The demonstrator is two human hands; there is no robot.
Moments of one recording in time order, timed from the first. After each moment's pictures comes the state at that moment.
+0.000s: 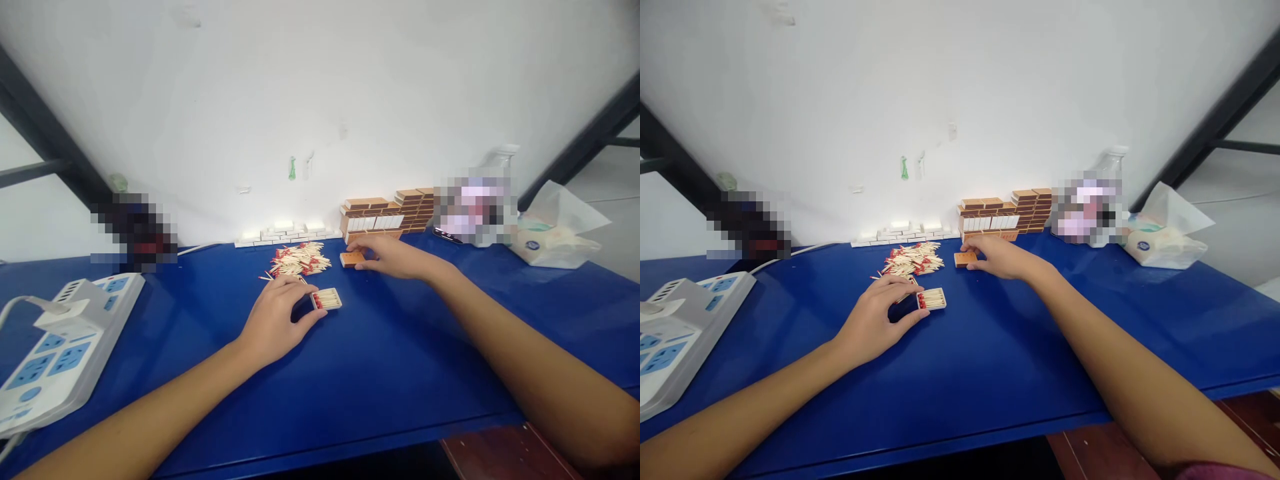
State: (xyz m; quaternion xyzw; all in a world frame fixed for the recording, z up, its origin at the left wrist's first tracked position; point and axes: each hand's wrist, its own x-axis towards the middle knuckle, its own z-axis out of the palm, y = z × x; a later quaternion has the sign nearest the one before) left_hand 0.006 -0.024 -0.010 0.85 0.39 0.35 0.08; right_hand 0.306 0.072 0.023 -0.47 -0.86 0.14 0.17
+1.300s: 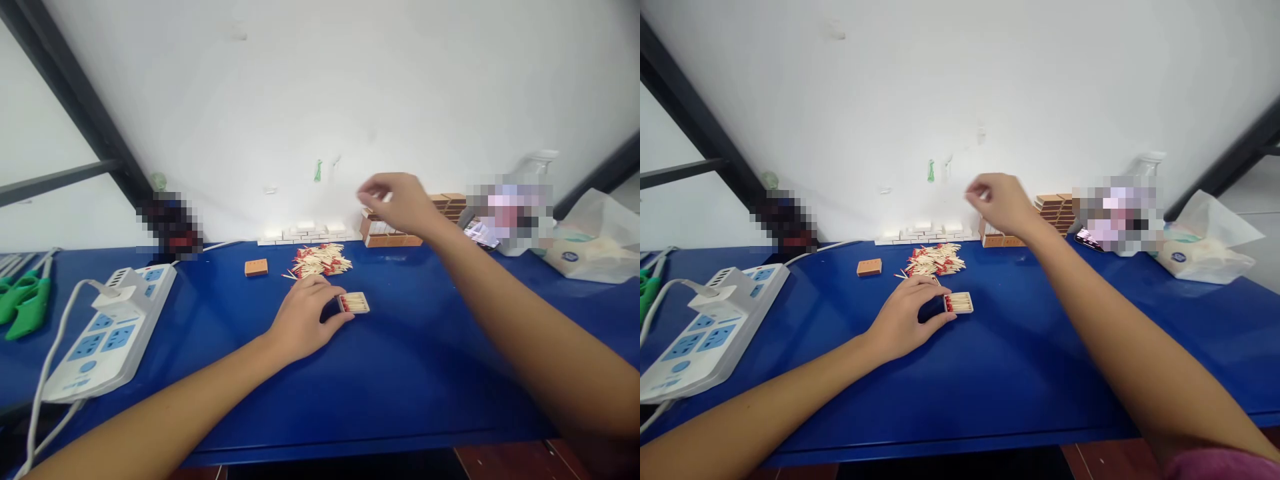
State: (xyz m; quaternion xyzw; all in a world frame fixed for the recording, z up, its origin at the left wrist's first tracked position) left_hand 0.006 -0.025 -0.013 0.86 0.35 0.36 0.10; right_hand 0.244 0.103 0.099 -0.46 -0.79 0.00 0.41
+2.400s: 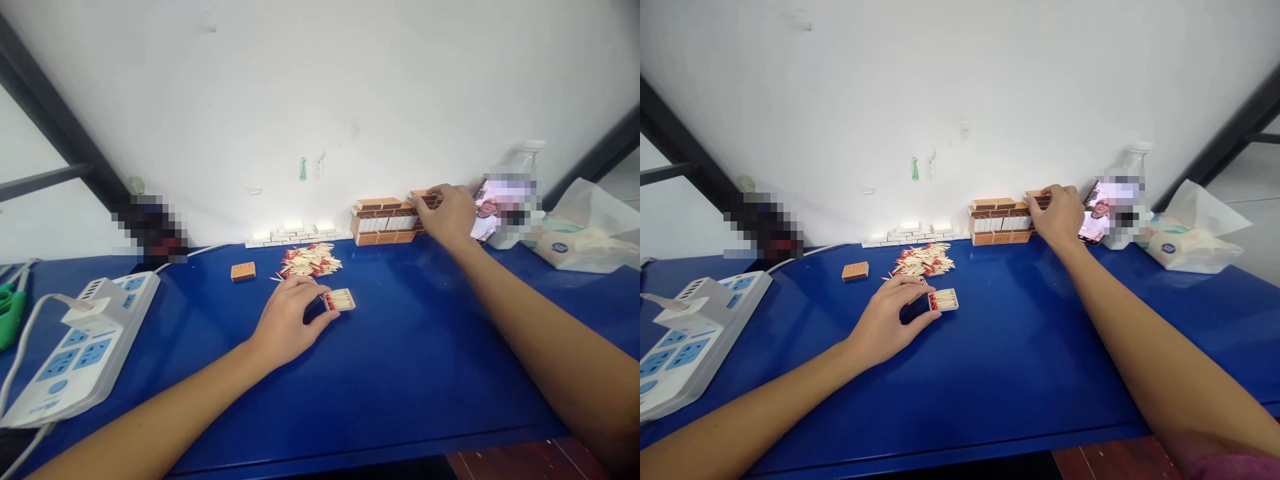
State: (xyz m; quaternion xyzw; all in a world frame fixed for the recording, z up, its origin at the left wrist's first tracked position) left_hand 0.005 -0.022 -0.011 0.85 0.37 0.37 0.08; right_hand 0.378 0.142 0.018 -0.70 -0.55 -0.17 0.43
